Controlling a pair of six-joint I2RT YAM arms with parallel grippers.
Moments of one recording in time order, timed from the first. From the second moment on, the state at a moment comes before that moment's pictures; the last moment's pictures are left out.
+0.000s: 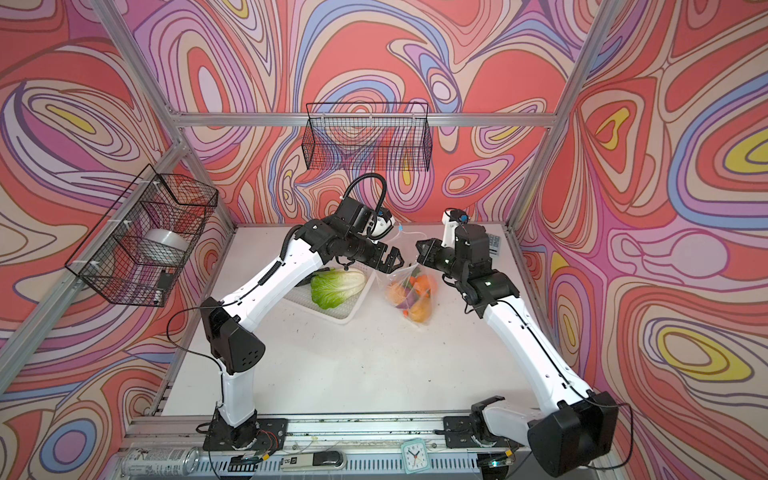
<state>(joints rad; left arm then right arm) -0.70 1.97 2.11 -0.96 0.24 -0.21 0.28 1.22 1.18 -0.32 -0.25 0.62</state>
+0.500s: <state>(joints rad) -0.68 1.66 1.90 -0.79 -0.02 -0.16 0.28 1.22 1.18 -0.32 -0.25 0.62</state>
